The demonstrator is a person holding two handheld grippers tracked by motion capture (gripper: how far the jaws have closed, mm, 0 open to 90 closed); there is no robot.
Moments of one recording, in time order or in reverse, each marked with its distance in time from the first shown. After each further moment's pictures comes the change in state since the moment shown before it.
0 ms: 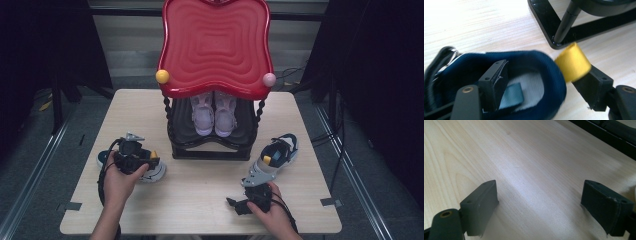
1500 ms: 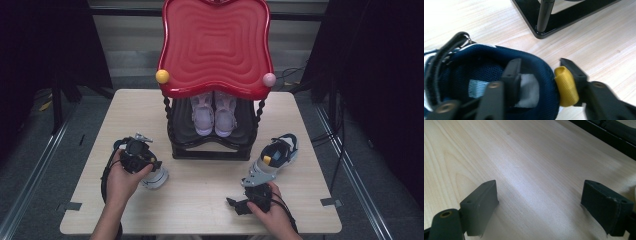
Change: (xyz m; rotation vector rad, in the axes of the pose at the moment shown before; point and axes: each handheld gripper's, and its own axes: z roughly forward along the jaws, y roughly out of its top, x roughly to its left) left arm -0.011 0.007 -0.007 0.097 -0.077 0.127; right arm 0.000 0.000 0.000 -0.001 -0.001 -0.002
